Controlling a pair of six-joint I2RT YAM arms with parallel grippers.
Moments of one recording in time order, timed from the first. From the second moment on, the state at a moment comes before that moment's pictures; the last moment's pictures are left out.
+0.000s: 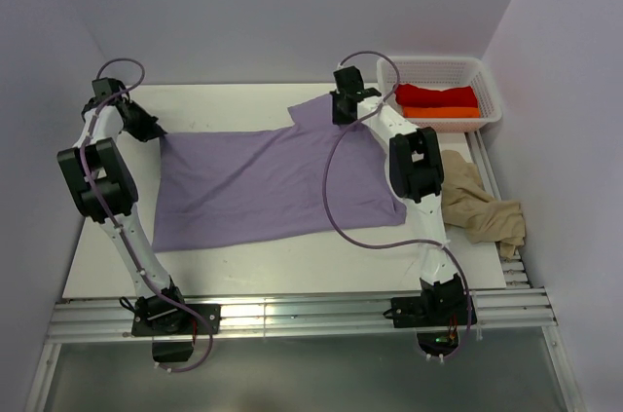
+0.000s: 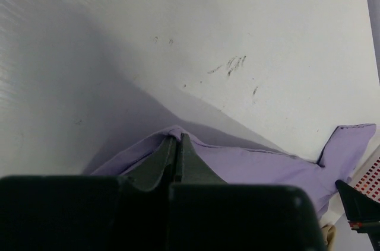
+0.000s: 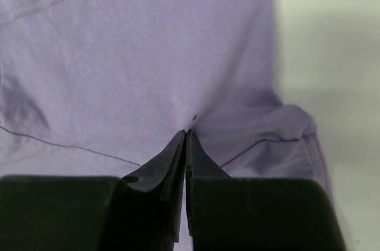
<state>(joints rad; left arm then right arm) 0.33 2.18 1.78 -0.59 0.31 -0.61 0.33 2.43 2.09 -0.52 0.10 0.25</state>
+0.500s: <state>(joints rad) 0.35 2.16 1.77 -0.59 0.32 -0.61 0.32 2.47 2.22 -0.56 0.07 0.26</state>
